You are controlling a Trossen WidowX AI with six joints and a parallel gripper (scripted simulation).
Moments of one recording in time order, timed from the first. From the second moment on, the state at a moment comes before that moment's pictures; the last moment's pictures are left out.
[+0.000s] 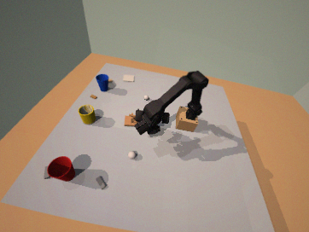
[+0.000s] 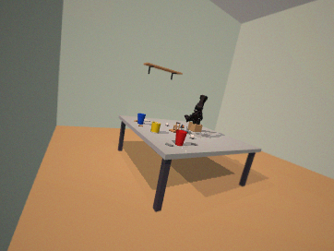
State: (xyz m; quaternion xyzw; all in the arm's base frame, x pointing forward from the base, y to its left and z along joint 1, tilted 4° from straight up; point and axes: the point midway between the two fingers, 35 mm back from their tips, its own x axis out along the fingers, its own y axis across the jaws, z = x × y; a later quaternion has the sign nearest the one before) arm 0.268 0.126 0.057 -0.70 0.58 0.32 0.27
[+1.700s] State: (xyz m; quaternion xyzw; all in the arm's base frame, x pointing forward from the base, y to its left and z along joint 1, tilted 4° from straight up) arm 0.268 0.130 -0.019 -0.70 0.58 0.32 0.26
